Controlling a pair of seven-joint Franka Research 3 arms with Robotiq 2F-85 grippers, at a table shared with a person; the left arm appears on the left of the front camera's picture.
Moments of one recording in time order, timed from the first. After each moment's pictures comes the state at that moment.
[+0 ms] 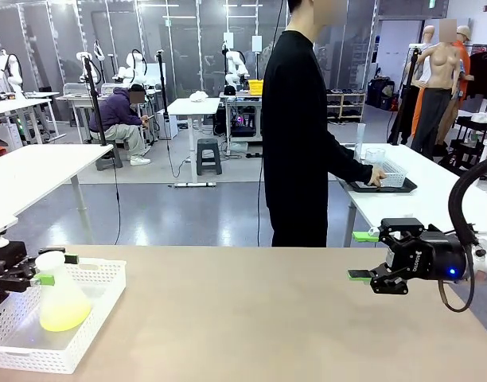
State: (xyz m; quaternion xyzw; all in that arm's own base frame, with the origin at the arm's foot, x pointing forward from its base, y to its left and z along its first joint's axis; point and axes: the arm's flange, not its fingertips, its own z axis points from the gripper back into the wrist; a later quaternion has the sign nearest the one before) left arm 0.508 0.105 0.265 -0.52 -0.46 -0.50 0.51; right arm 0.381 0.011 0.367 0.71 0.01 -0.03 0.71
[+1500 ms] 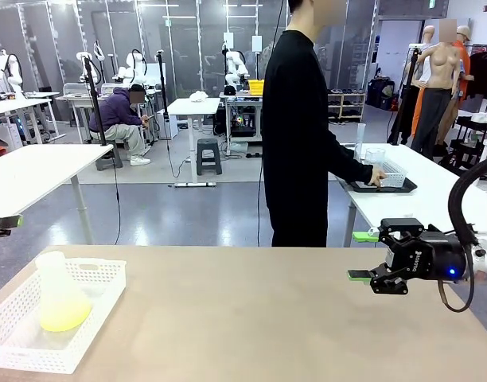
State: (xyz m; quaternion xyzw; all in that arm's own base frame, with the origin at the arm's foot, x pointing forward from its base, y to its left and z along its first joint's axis) left arm 0.414 0.121 0.417 -0.73 -0.28 -0.24 0.58; right arm 0.381 0.012 0.367 0.71 0.01 -0.03 0.71
